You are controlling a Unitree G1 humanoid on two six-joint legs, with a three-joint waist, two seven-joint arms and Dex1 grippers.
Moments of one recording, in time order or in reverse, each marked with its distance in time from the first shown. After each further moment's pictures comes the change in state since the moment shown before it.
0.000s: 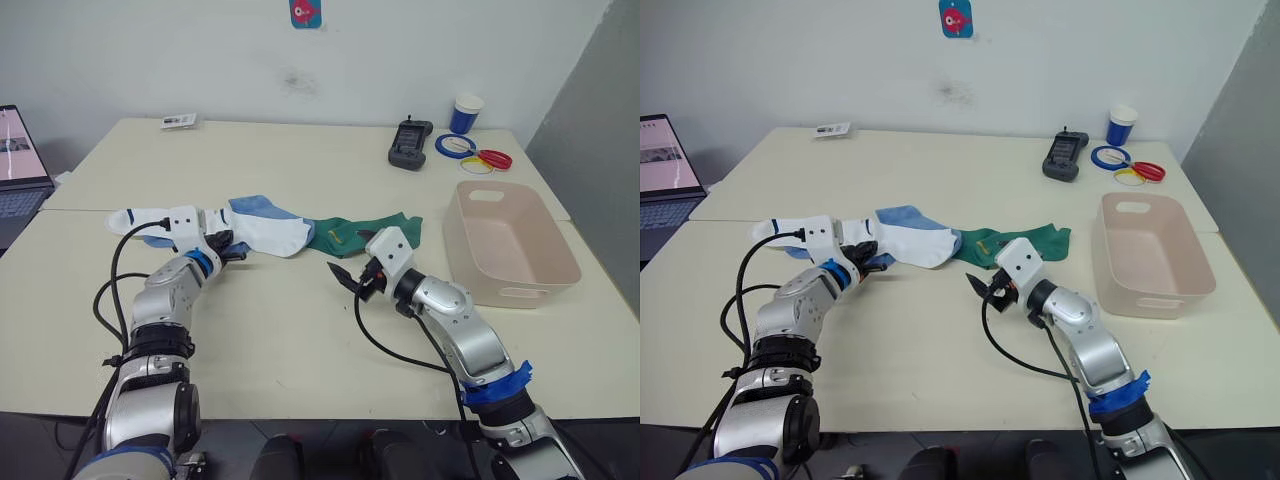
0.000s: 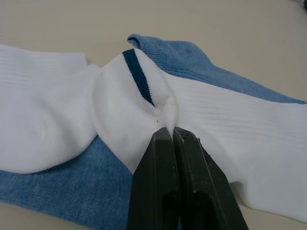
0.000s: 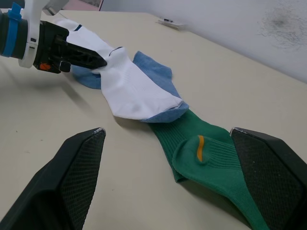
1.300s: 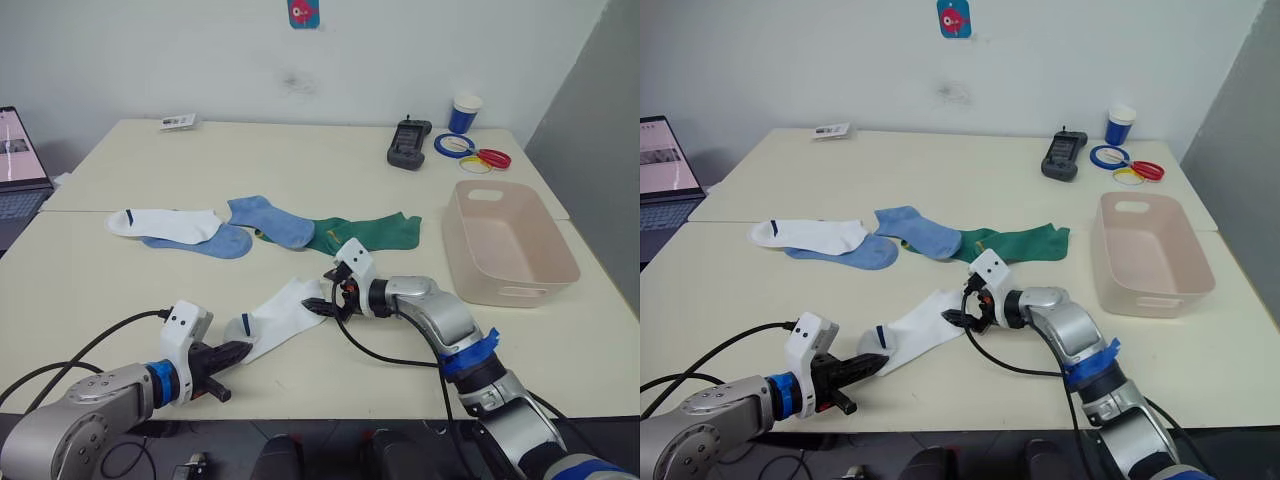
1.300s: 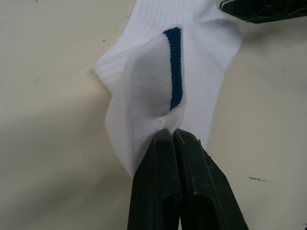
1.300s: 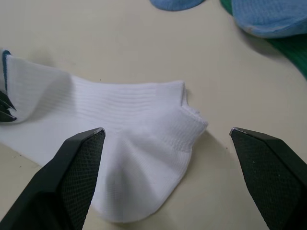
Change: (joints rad) left arm 0.841 0.286 0.012 -1.116 -0.407 0.604 -0.203; right arm -0.202 0.083 0.077 0.308 0.147 0.362 0.202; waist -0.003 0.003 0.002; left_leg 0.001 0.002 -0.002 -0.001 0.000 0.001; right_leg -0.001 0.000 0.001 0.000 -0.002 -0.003
